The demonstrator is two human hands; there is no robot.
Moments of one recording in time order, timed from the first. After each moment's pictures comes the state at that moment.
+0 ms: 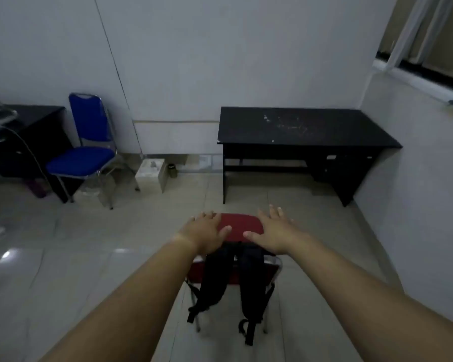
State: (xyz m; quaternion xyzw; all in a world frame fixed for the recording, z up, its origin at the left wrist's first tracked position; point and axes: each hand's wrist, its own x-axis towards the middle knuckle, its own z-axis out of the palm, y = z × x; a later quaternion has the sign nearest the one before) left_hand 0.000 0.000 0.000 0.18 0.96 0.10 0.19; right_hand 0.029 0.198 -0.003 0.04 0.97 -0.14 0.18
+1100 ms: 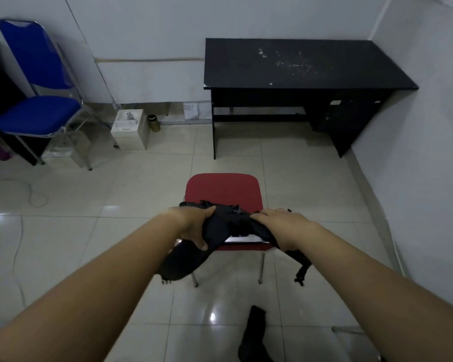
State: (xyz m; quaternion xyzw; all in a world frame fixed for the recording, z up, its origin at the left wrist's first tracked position) left_hand -0.081 -0.006 -0.069 0.21 0.88 -0.02 0.42; right_hand -0.010 0.227 -0.088 -0.12 0.95 0.00 0.29
